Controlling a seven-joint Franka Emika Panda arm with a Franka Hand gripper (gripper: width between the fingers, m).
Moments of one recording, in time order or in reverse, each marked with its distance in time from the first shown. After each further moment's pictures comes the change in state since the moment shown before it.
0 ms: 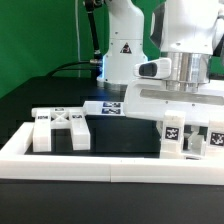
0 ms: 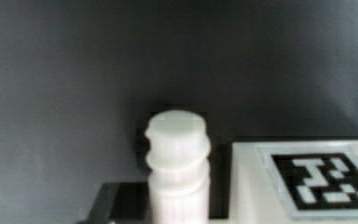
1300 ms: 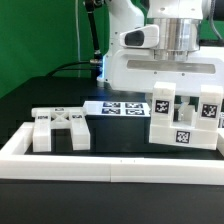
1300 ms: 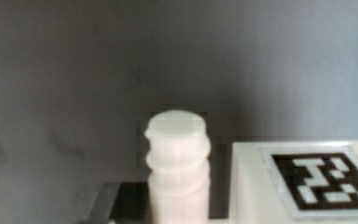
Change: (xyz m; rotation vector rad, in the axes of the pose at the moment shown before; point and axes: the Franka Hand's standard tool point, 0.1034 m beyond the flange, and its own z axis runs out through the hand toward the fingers) arm 0.013 0.024 -0.053 0.008 -0.186 -0.049
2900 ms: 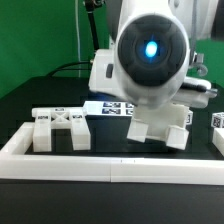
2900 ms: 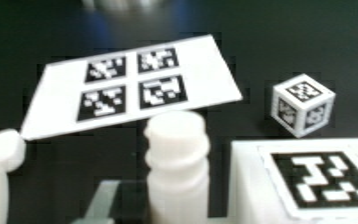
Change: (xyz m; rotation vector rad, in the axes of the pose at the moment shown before) arm -0.037 0.041 -0.018 -0.122 -1.187 0.044
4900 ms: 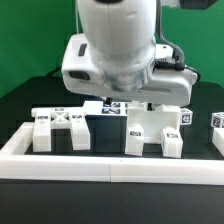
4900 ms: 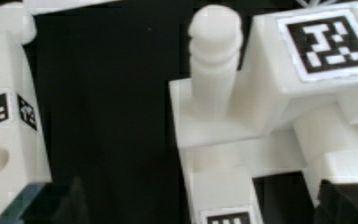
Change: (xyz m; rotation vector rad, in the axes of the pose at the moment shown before) arm 0.021 0.024 -0.042 0.091 0.459 -0.047
